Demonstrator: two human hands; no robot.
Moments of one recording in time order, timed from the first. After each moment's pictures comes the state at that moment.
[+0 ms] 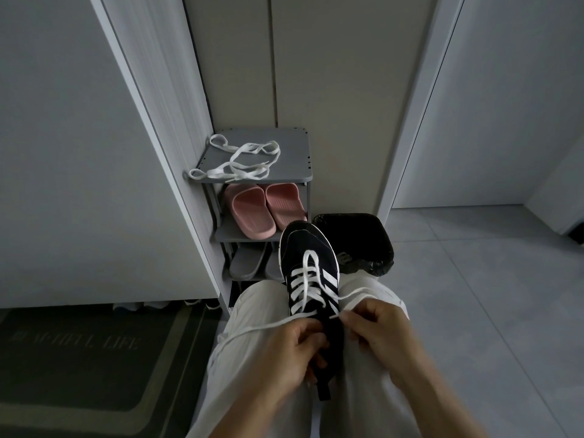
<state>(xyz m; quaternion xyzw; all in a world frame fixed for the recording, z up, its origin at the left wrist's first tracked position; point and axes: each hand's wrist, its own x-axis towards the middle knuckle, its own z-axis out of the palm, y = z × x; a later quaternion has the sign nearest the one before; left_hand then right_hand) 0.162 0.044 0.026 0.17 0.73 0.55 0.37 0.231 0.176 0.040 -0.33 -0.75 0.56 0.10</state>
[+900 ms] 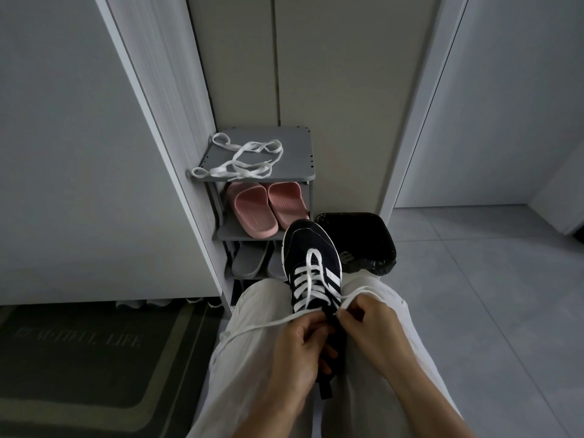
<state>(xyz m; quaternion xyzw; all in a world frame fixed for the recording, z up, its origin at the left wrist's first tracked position) 0.176 0.054 0.023 0.12 0.72 0.62 0.29 0.221 0.174 0.037 -0.29 -0.88 0.34 0.15</state>
